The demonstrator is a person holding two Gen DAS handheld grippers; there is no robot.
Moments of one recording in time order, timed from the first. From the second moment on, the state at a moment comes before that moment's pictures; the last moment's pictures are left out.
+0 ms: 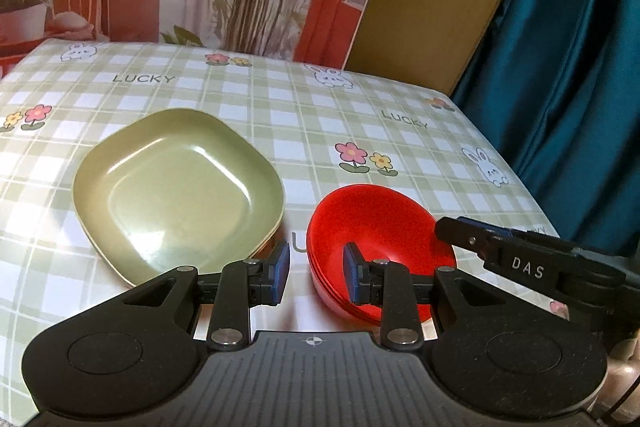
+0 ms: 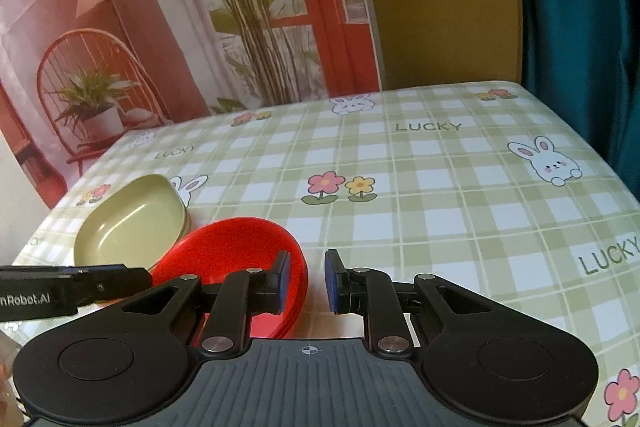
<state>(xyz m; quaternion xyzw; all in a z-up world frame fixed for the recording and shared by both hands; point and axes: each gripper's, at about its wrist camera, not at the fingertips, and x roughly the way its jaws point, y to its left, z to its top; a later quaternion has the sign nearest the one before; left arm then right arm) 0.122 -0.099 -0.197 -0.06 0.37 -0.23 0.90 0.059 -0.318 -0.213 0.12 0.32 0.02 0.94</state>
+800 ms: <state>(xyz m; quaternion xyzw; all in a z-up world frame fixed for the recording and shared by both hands) 0.132 -0.108 -0.221 -0.07 0.40 -0.23 0.88 0.060 -0.320 -0.239 0.18 0.33 0.05 0.92</state>
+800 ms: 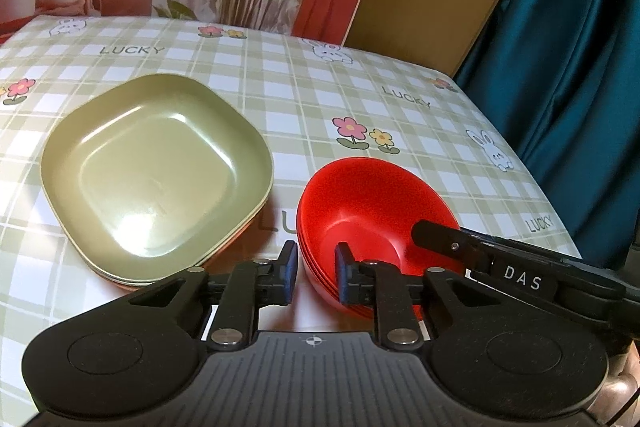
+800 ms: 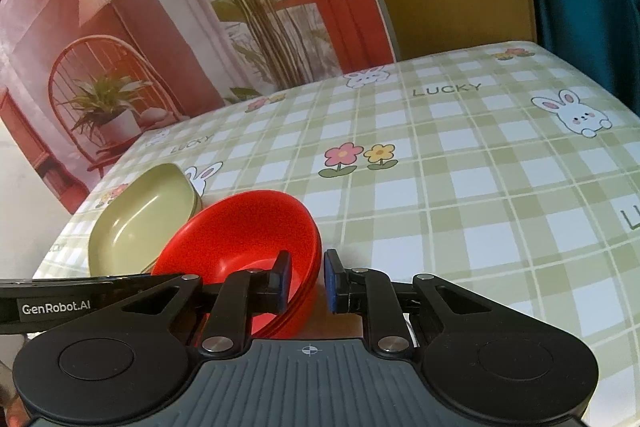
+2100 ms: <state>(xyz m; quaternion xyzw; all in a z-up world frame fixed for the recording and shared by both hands) 0.131 -0.106 -0.224 -0.08 0.39 -0.23 0.88 0.058 -0.345 -0.254 0.30 0.32 0.06 0.90</state>
